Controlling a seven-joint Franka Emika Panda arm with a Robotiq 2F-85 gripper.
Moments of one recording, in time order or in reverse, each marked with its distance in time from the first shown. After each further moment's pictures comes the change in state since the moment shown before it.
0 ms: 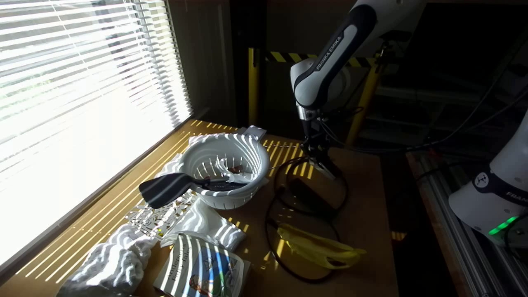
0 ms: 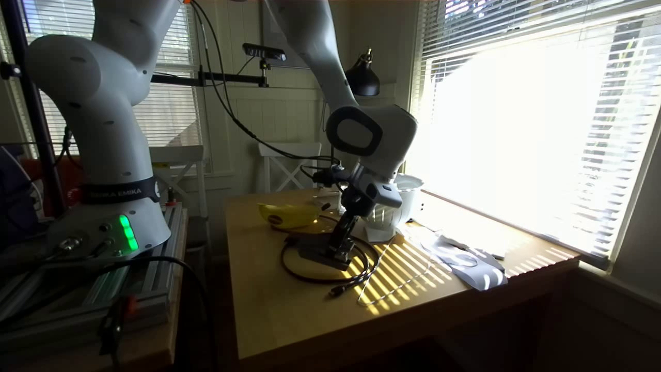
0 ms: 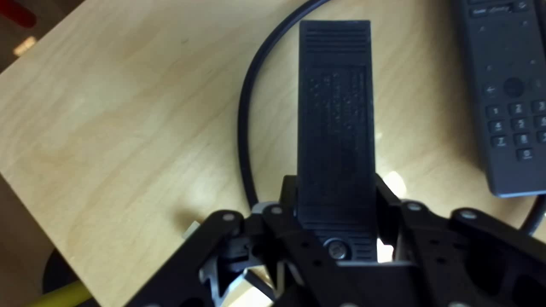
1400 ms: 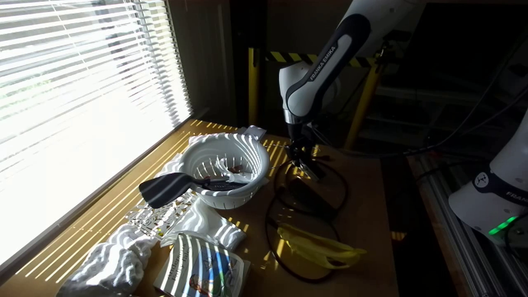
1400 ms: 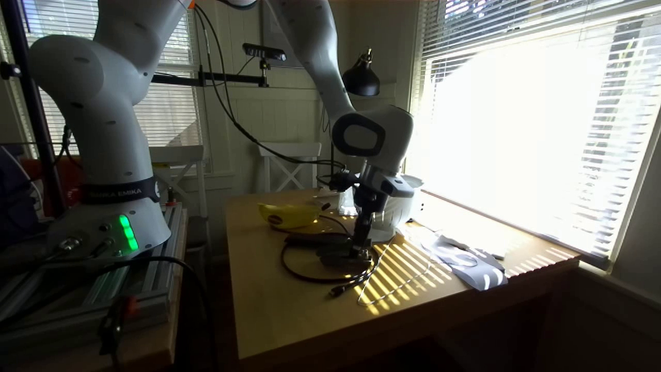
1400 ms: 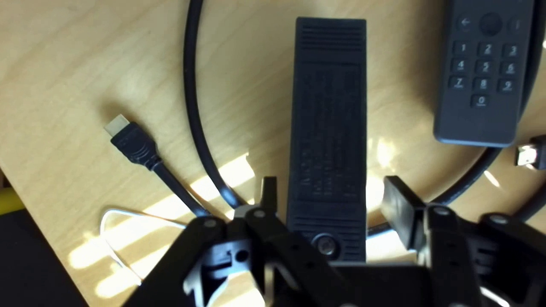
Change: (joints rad) arm 0.029 0.051 0.048 0.057 -0.061 0.158 -0.063
